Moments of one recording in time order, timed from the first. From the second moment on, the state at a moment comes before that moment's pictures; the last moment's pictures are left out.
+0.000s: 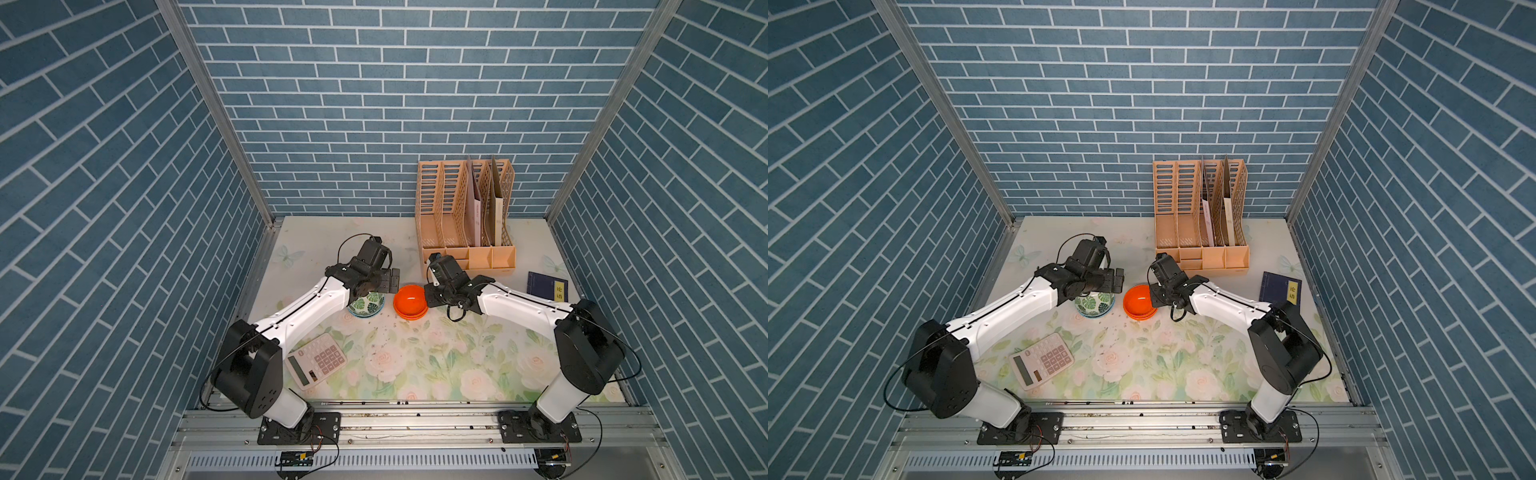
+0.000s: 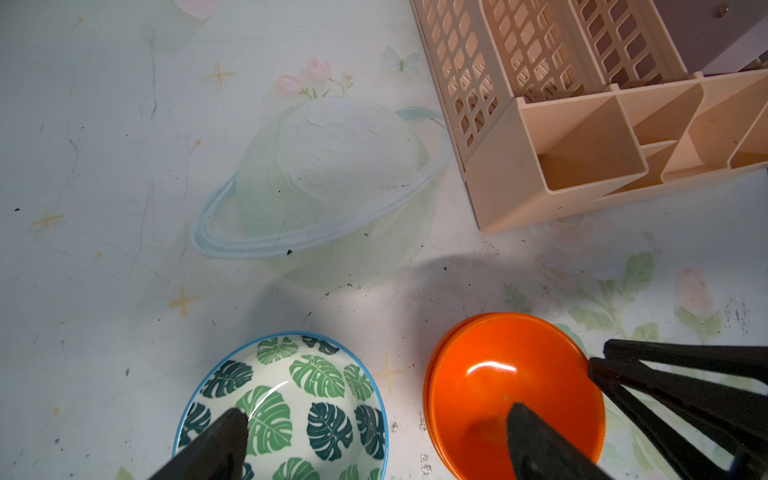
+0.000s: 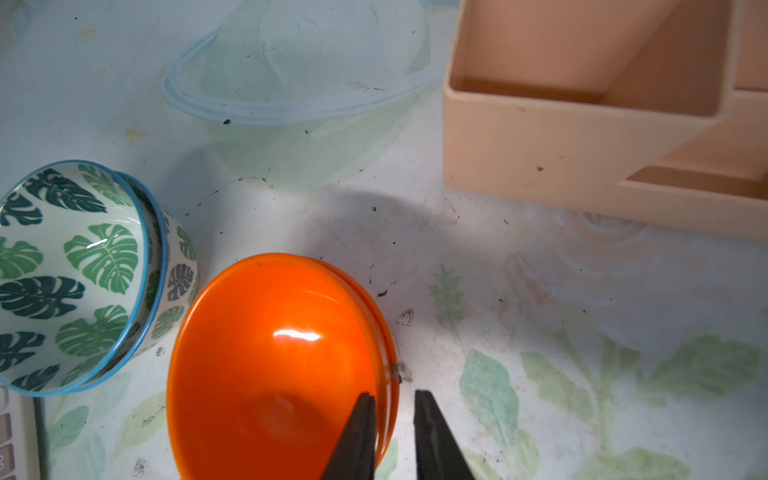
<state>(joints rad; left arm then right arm) -0.57 1.53 1.18 -0.54 -0.14 -0.38 0.76 1.68 1.12 -0.36 0.07 0.42</state>
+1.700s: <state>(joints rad) -0.57 1.60 1.21 -0.55 -0.17 -0.36 0.60 1.55 0.89 -0.09 -0.06 0.50</state>
